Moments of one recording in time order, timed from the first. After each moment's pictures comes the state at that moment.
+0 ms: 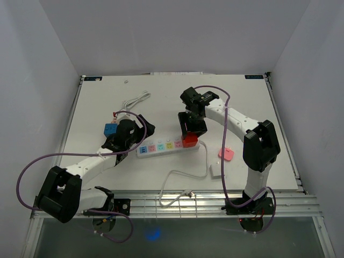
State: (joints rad) left arm -0.47 1.22 0.55 0.18 -0.16 -0.81; right arm 0.68 1.86 1.60 -1.04 -0.09 0.41
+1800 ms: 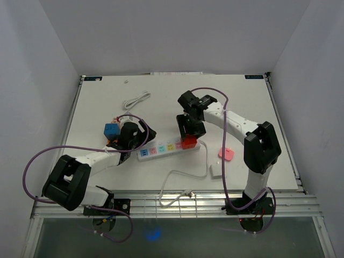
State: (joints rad) left arm -0.47 1.35 0.51 0.24 -0.13 -0.86; right arm 0.71 1.84 1.55 -1.00 -0.04 0.41
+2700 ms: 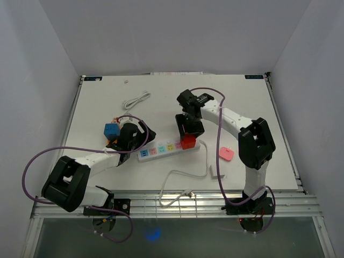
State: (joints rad) left arm -0.47 1.33 0.50 0.25 -0.13 -0.85; right arm 0.70 1.91 1.57 -0.97 -0.07 0.40
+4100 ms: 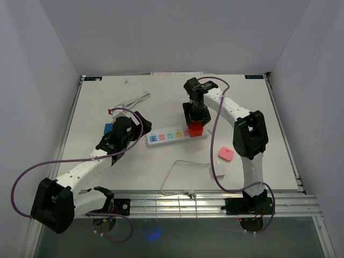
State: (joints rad) left arm -0.47 1.11 0.62 0.02 -0.22 -0.79; right arm 0.56 2.07 1.84 -1.12 0.01 0.32
